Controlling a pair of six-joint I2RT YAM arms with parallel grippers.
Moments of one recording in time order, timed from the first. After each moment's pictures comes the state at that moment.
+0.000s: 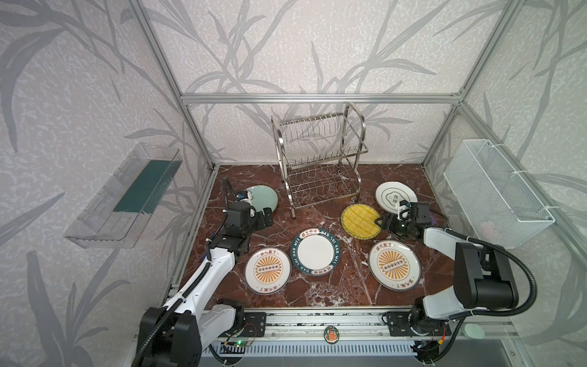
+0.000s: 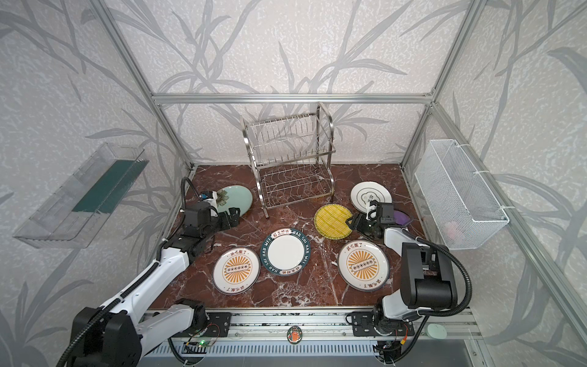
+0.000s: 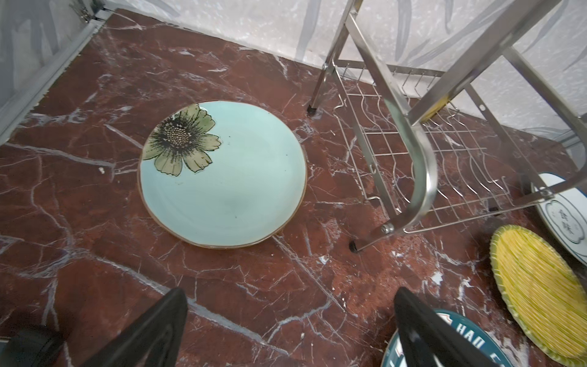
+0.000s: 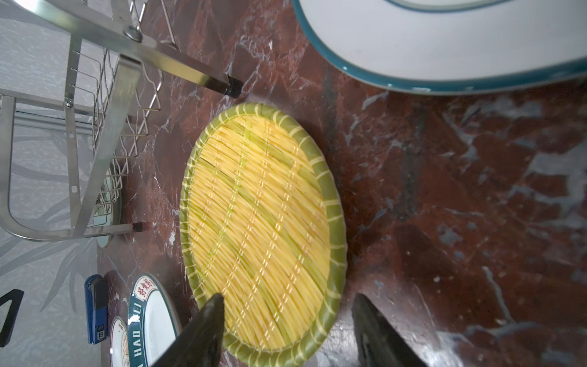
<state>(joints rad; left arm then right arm) -0.16 1.07 0.66 -0.15 -0.01 -0.35 -0.07 1.53 0.67 -0.05 -0.55 0.49</state>
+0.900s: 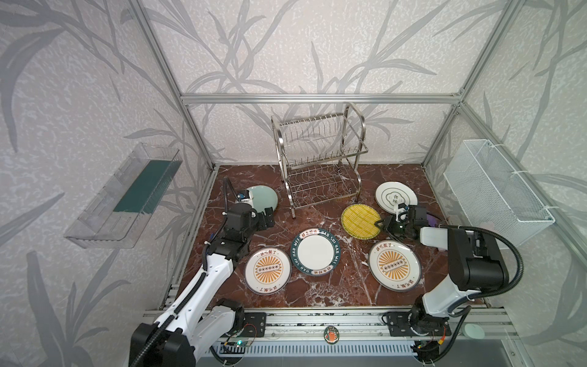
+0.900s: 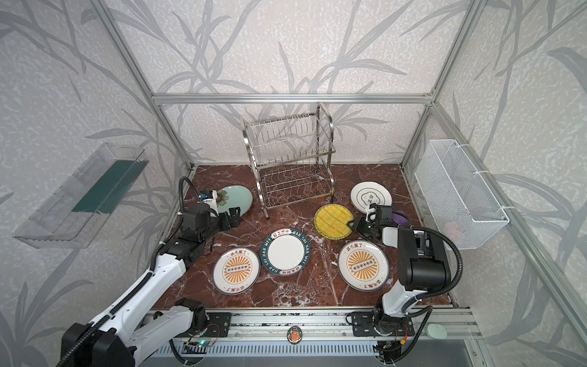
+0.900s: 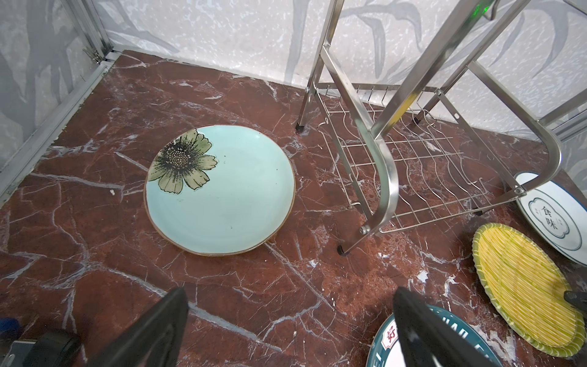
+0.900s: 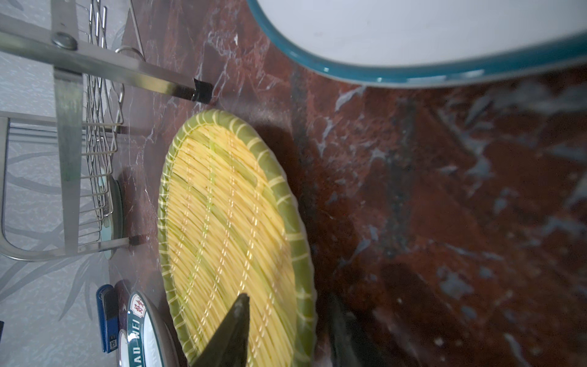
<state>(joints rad) -0.22 0.99 0.66 -0.18 -0.09 -0.33 -0.10 1.66 0.66 0.09 -0.59 0.54</state>
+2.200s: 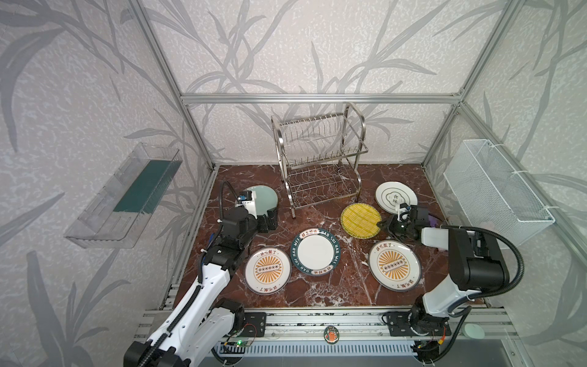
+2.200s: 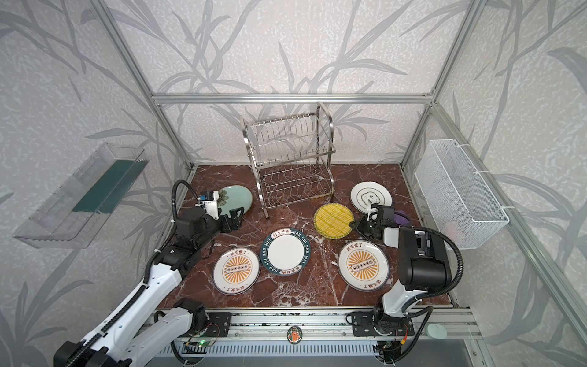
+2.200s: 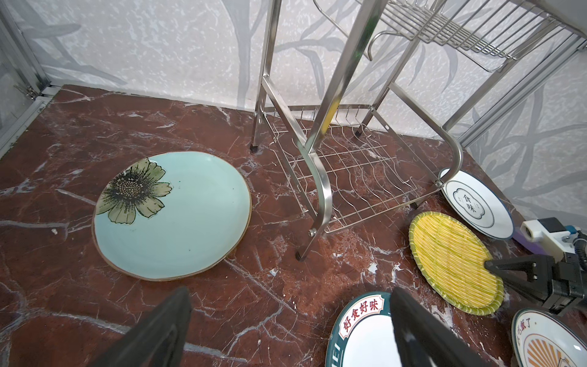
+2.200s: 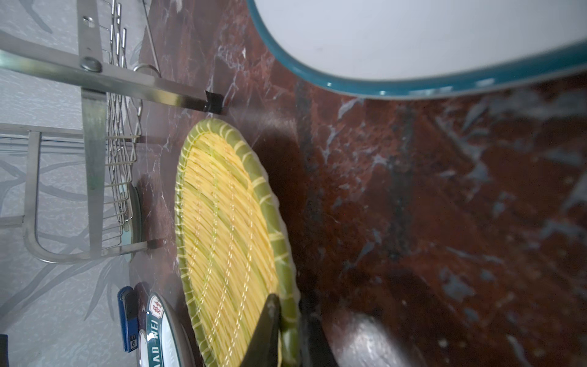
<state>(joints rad) -0.25 0.88 0.62 -0.12 0.04 -0.29 -0.12 1.65 0.65 0.12 -0.63 0.58</state>
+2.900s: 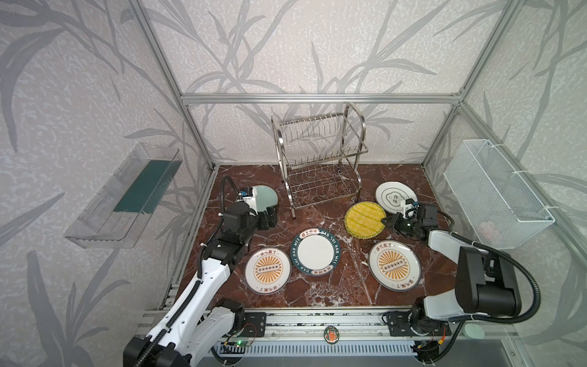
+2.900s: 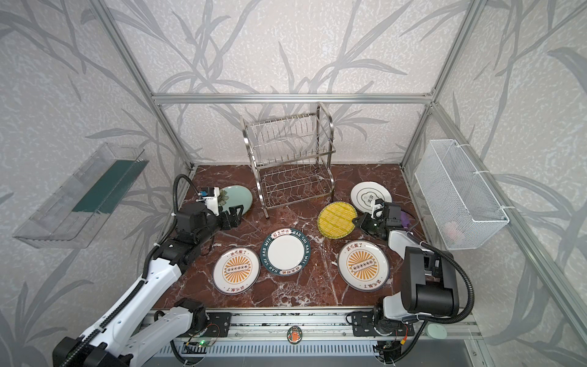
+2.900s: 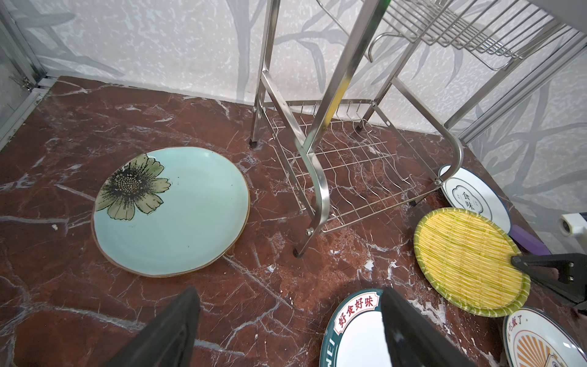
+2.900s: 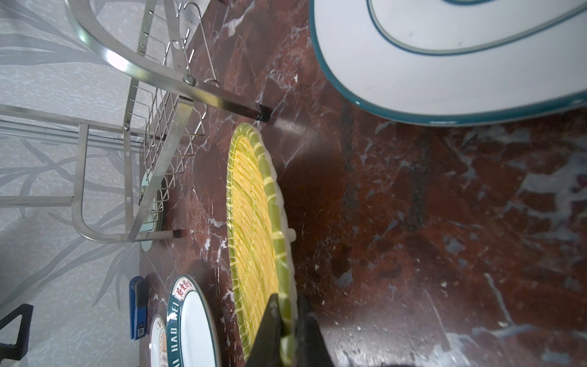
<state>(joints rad) -0.25 0.93 0.71 -0.21 0.04 -0.32 -0.14 1.44 0.65 -0.03 -0.65 0.52</state>
